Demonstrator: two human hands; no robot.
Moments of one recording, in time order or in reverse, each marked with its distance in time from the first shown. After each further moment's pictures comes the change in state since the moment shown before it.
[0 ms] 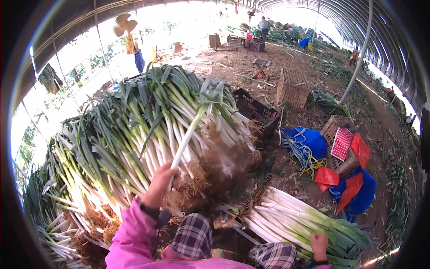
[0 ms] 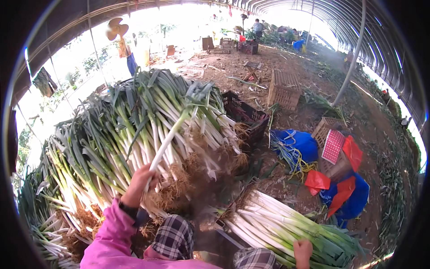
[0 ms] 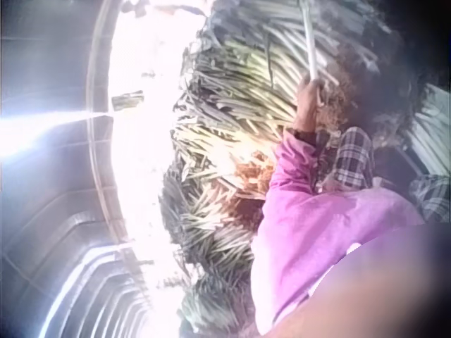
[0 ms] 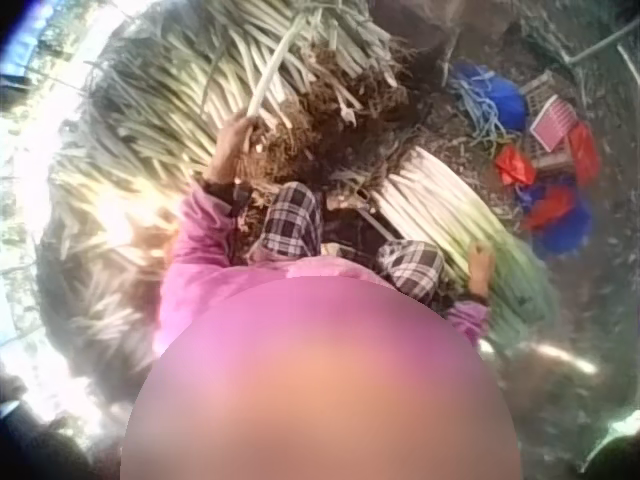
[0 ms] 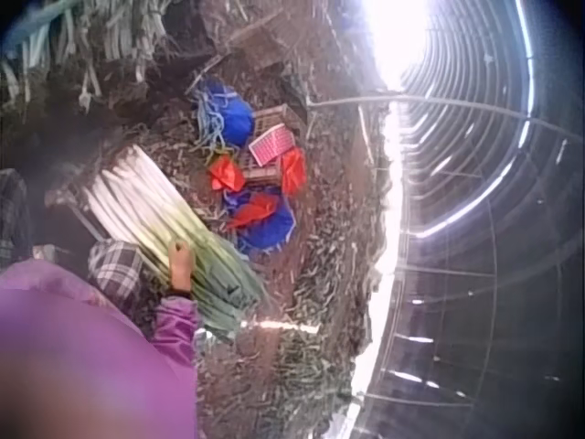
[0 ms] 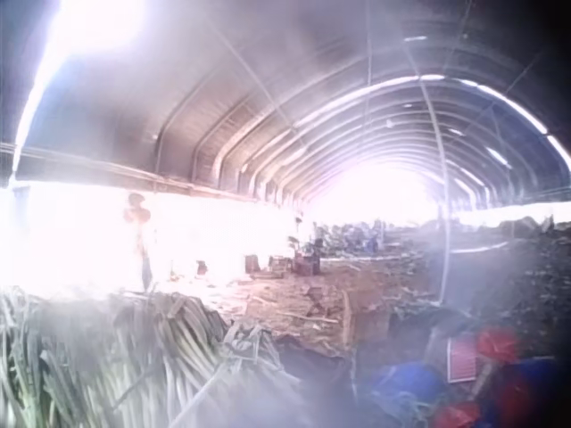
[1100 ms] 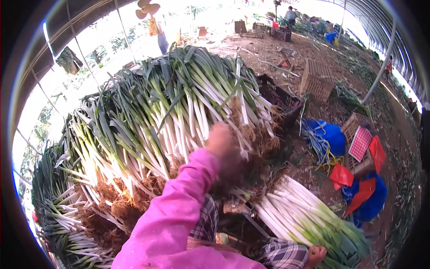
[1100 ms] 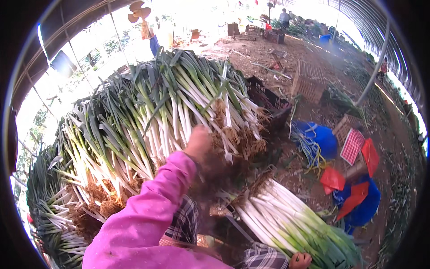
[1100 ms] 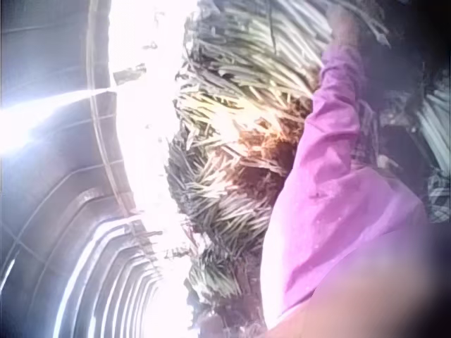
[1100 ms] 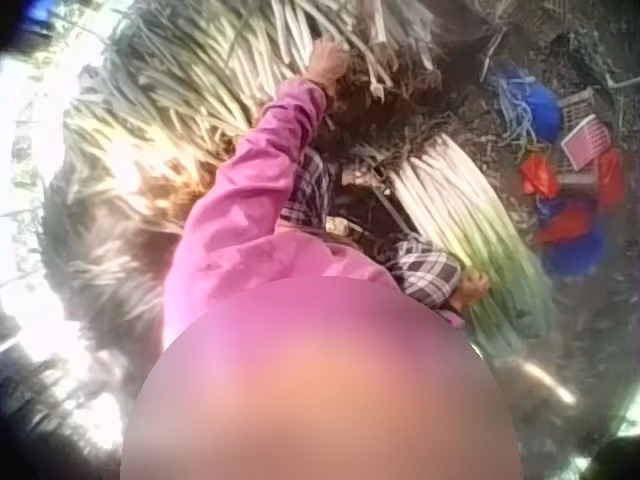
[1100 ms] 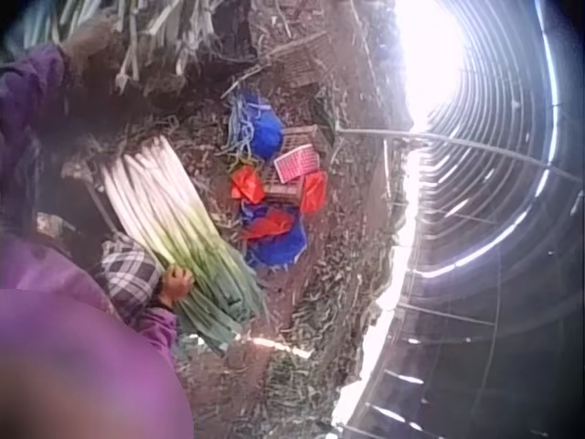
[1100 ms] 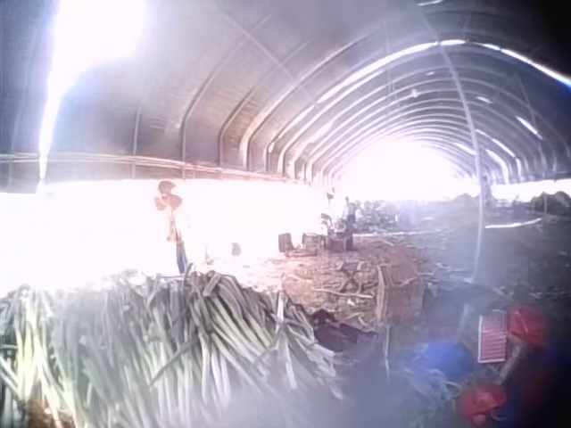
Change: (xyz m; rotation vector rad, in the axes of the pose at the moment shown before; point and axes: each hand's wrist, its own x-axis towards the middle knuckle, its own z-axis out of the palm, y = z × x) left_hand 0.150 -0.081 0.059 1.605 0.255 0.513; right_hand -0.072 0.092 0.073 -0.166 0.417 -0.320
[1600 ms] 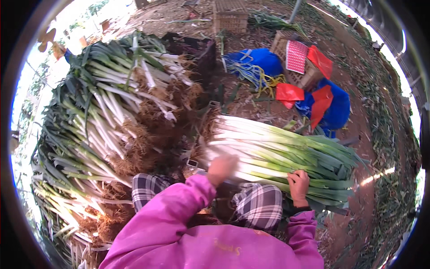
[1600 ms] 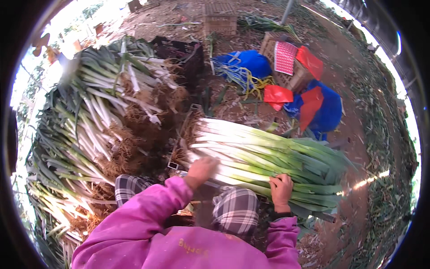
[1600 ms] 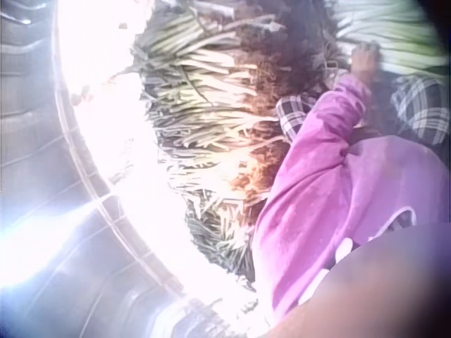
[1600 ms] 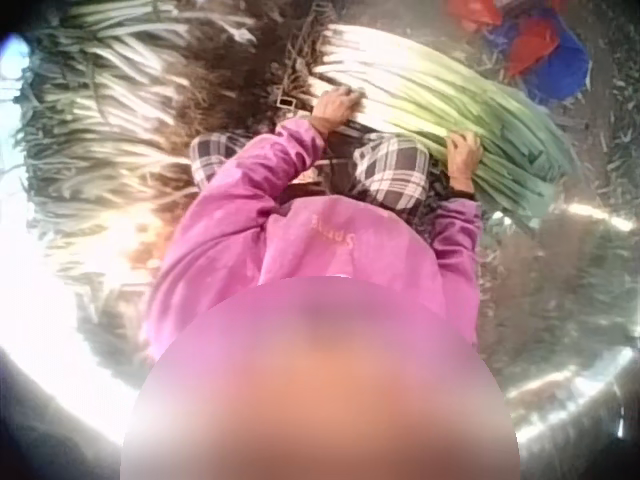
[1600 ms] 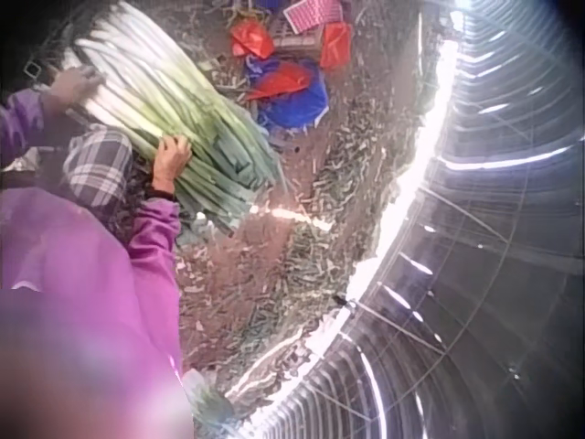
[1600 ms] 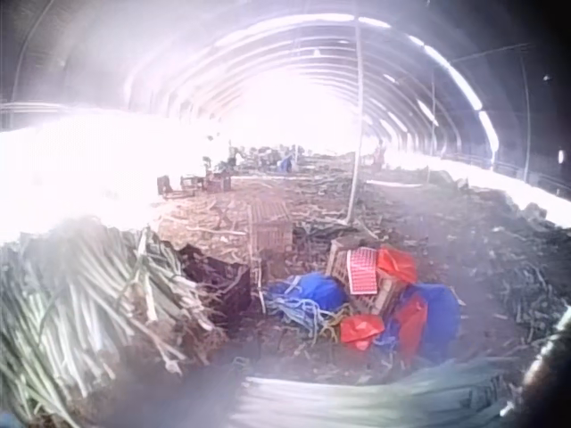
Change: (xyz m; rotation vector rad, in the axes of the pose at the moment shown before) left_hand -0.234 0.286 0.066 -0.607 -0.355 0.712; right_hand 0.030 0.002 -0.036 0.060 -0.061 0.114
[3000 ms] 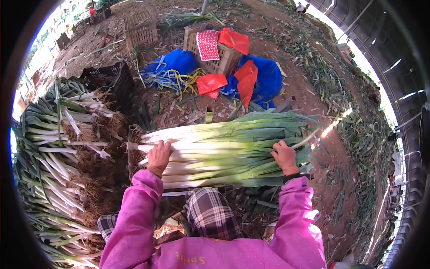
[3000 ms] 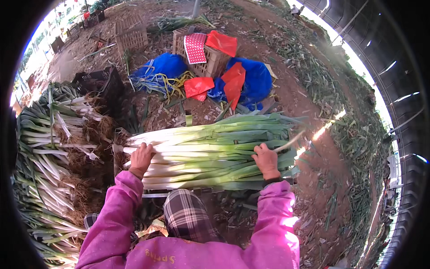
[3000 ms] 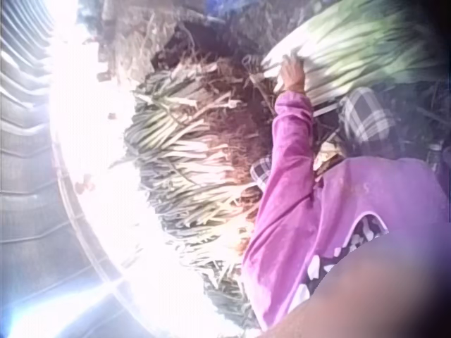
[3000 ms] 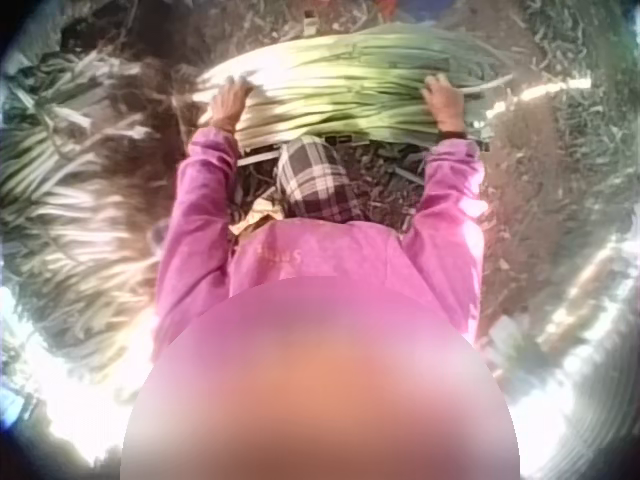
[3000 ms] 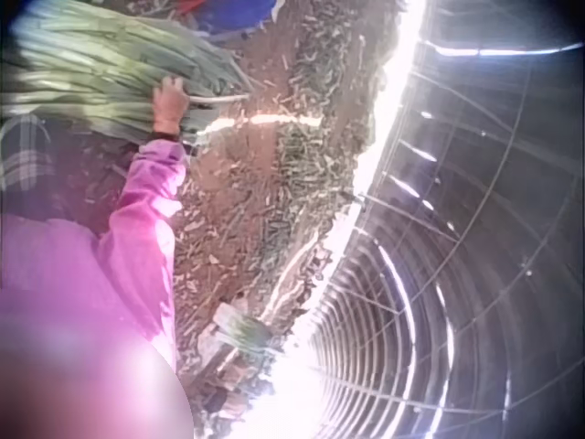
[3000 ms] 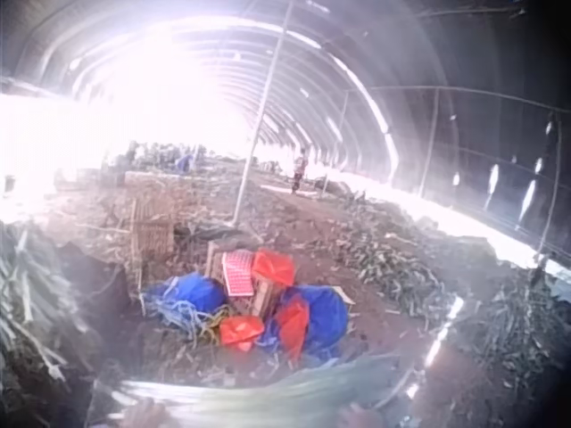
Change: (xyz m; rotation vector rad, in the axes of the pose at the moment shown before) left_hand 0.105 -0.006 -0.017 0.306 -0.001 0.091; right_hand 0.011 0.115 -0.108 -0.354 -0.082 0.250
